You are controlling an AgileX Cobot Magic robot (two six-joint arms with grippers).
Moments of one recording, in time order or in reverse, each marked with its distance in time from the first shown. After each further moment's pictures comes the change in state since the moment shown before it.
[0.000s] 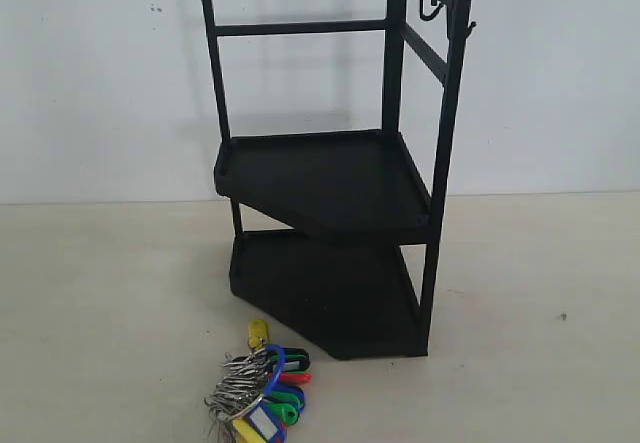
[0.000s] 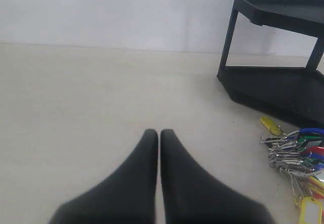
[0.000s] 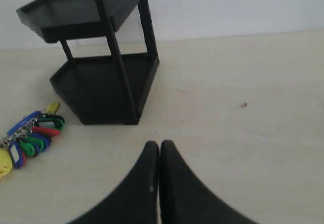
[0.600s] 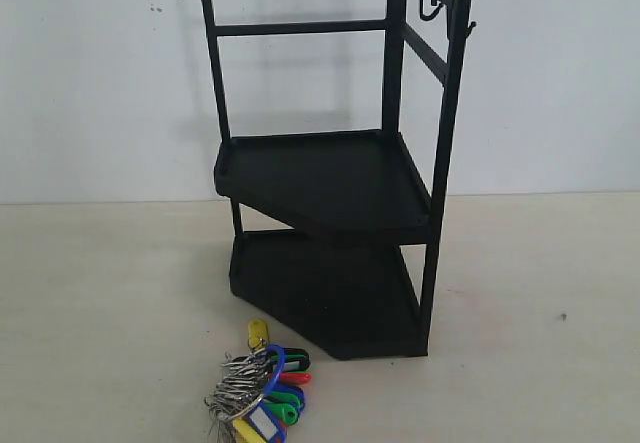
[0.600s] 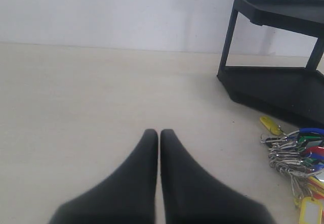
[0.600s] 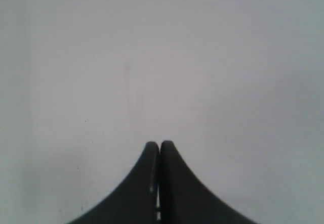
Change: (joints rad) left arm 0.000 0.000 0.000 0.000 0.000 0.000; right arm 0.000 0.004 -0.323 -0.052 -0.587 0.145
